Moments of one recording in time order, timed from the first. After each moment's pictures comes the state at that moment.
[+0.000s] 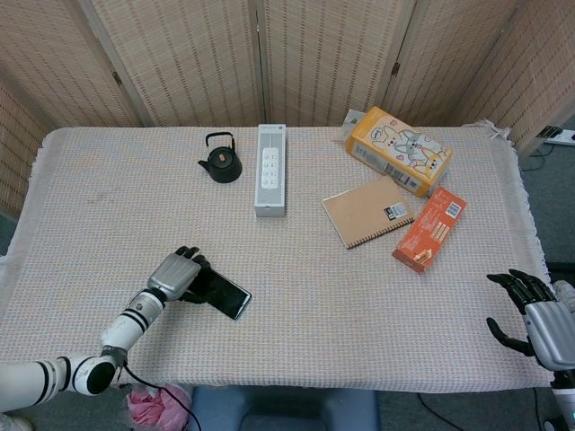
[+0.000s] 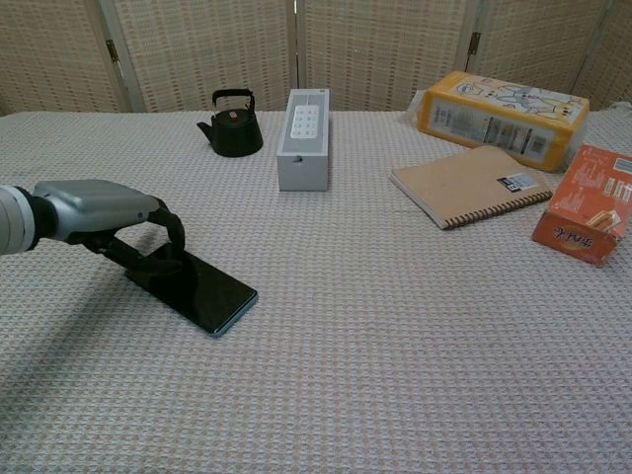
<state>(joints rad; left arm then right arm) -0.84 -1.38 0.01 -1.55 0.95 0.82 0.49 0.05 -1.04 -0.01 -1.56 -1.62 1.52 0.26</state>
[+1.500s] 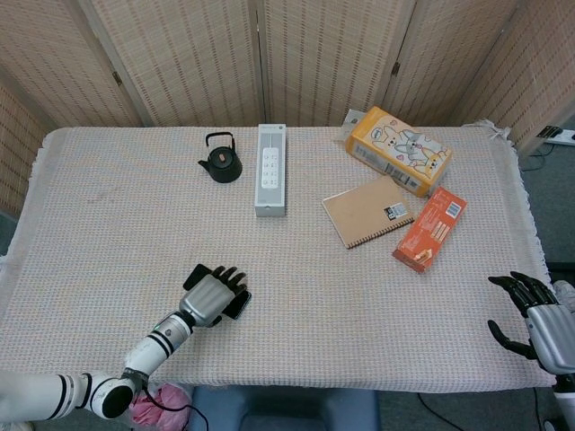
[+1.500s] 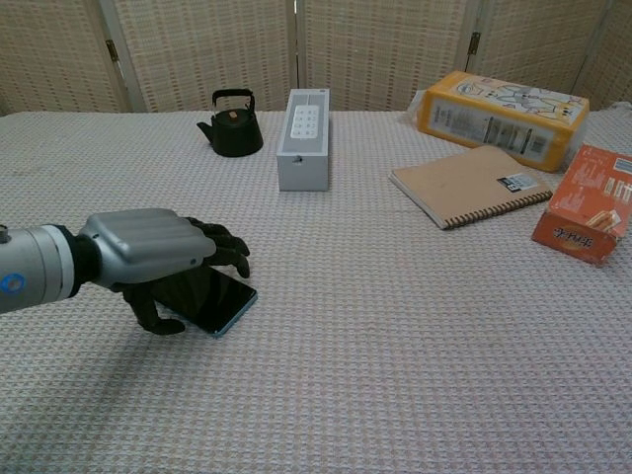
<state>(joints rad) -0.86 -1.47 0.02 -1.67 1.01 0.87 0.74 0.04 -1.05 -0.02 -1.54 -1.63 1.54 0.28</state>
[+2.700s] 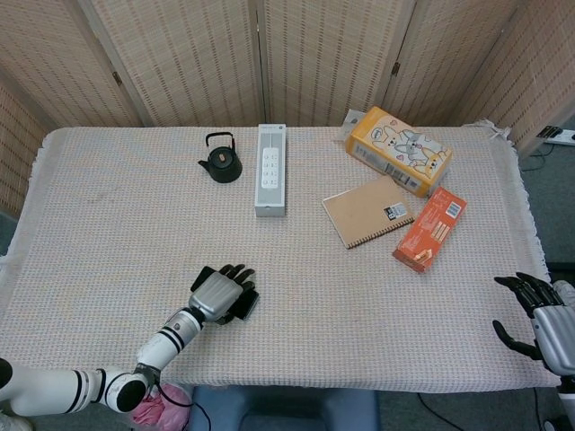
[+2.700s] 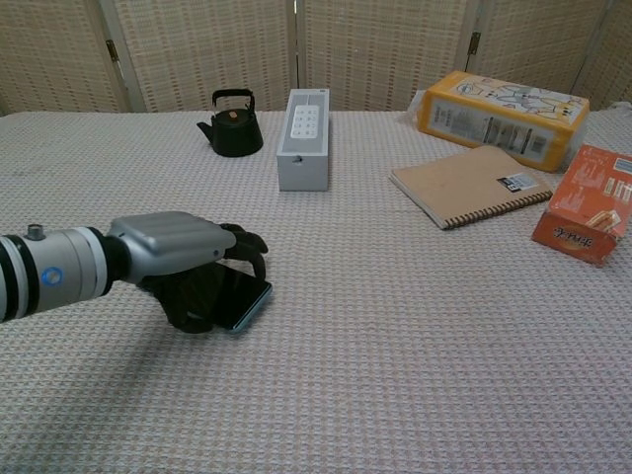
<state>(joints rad) -0.87 -1.53 -0.01 -1.61 1.00 0.86 0.55 0.03 -1.06 -0.01 -1.50 -1.62 1.55 0.32</state>
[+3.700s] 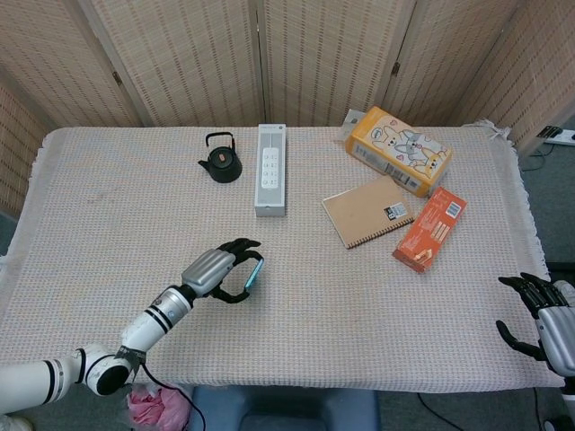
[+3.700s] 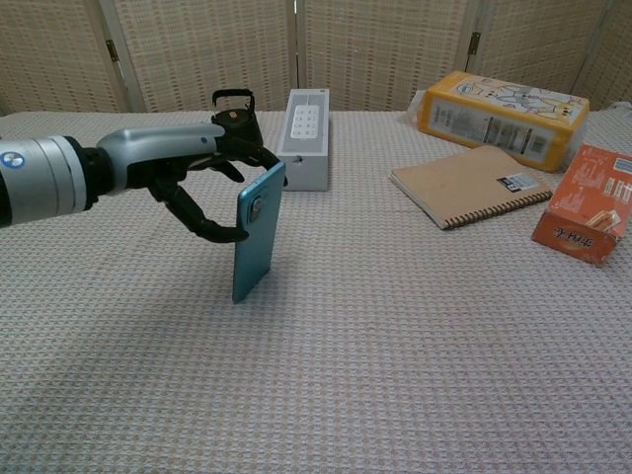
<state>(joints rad) -0.83 -1.40 -0.17 -1.62 1.22 0.78 -0.09 0.02 -1.07 -0.01 -1.49 -1.62 1.56 0.34</state>
